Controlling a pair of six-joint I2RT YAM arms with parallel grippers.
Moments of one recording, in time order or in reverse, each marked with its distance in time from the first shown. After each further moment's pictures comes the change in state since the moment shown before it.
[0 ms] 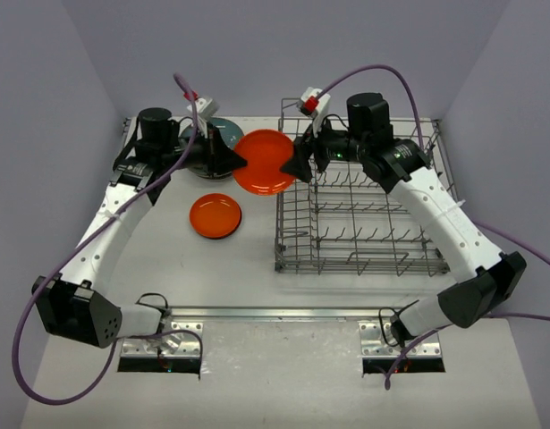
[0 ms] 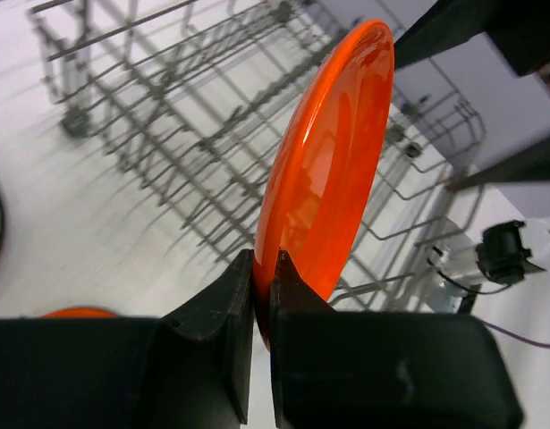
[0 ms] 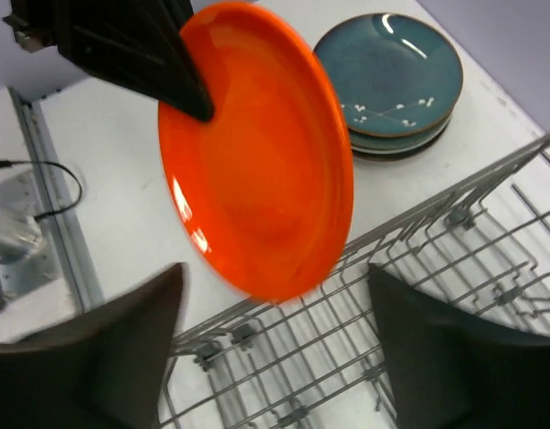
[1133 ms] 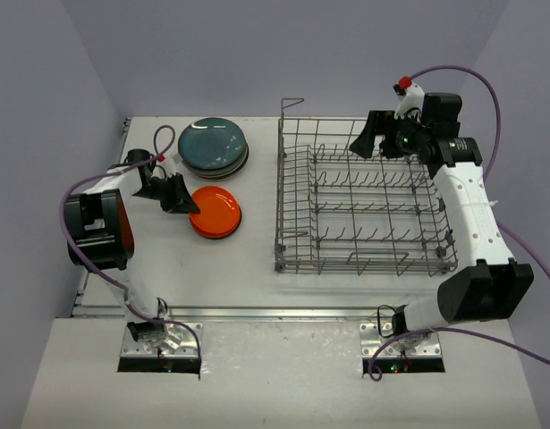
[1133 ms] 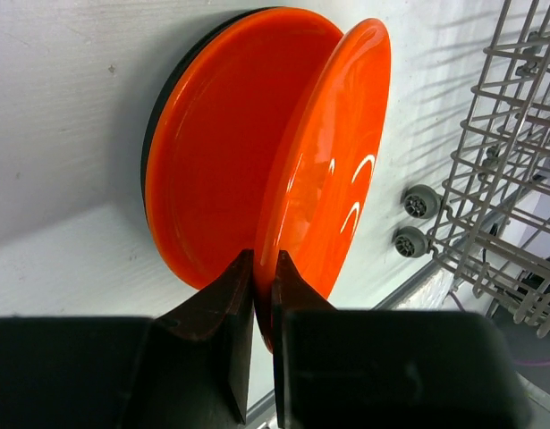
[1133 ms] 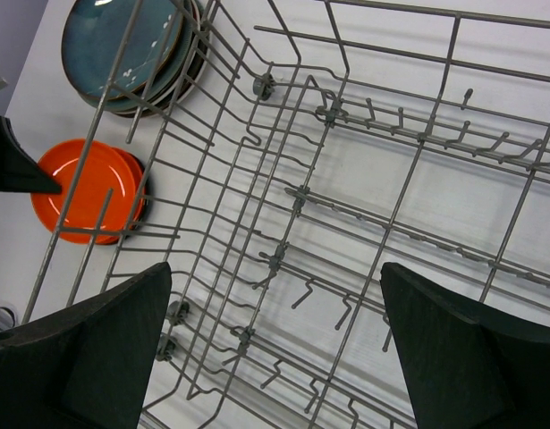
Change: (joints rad) left arm 0.404 0.508 -0.103 -0.350 -0.086 0.166; right arm -0.489 -0.023 -0.089 -0.103 0.078 0.268
